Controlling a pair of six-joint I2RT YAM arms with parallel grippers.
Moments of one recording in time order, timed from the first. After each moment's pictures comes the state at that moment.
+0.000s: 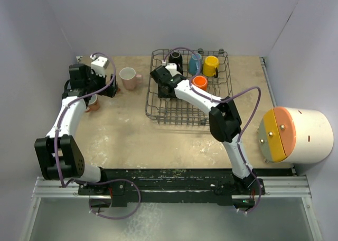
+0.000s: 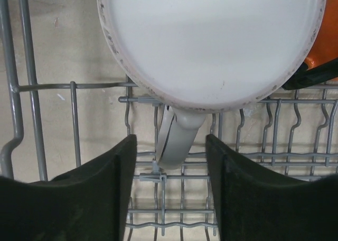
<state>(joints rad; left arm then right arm) 0.12 1.44 1.12 -0.26 0.41 0.25 0.73 2.23 1.97 -0.74 0.49 0.62</state>
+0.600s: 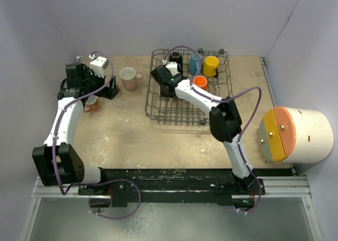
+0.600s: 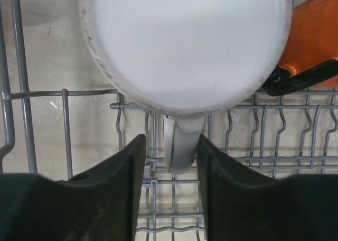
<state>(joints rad) 0.12 1.38 1.18 -0.44 0.45 0.25 0.73 2.23 1.99 -0.75 0.53 0.60</state>
